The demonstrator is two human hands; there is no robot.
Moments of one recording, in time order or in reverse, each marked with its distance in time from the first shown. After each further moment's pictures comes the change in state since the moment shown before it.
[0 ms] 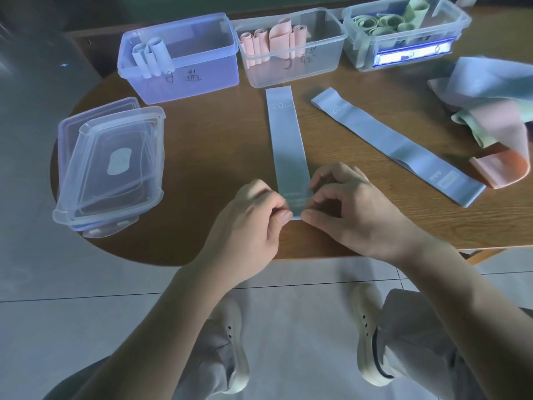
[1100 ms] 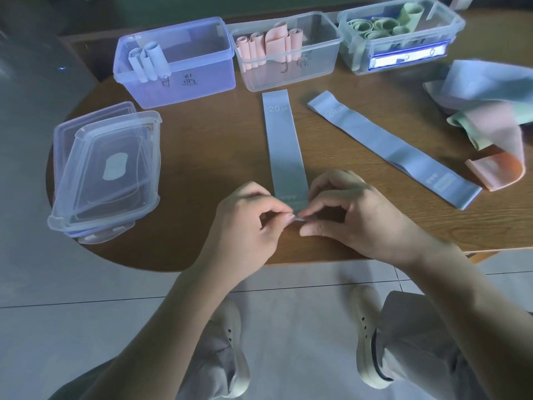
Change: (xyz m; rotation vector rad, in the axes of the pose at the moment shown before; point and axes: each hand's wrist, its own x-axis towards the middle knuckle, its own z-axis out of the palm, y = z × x) left_hand 0.005 0.006 -0.001 -0.162 0.129 -0.043; right_hand 0.000 0.013 -0.004 0.044 0.002 -0.152
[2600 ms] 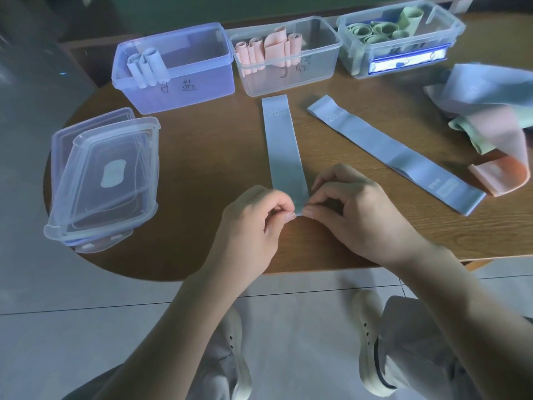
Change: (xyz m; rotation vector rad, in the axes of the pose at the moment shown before) left_hand 0.007 -0.005 0.010 0.035 0.046 0.077; right_hand 0.009 0.001 0.006 -0.049 0.178 0.031
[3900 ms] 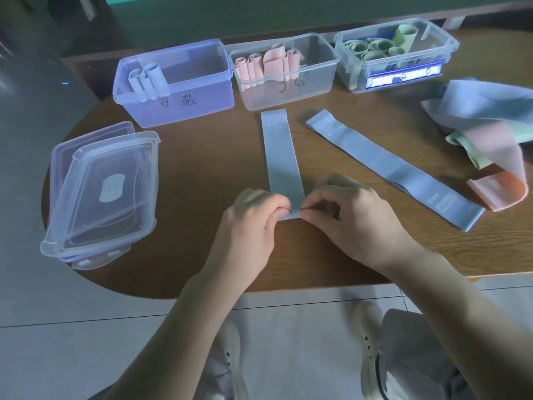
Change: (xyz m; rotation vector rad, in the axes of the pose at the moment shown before) left_hand 0.018 -0.014 0.006 0.130 0.033 0.061; right_hand 0.012 -0.009 -0.004 -0.094 -0.013 0.181
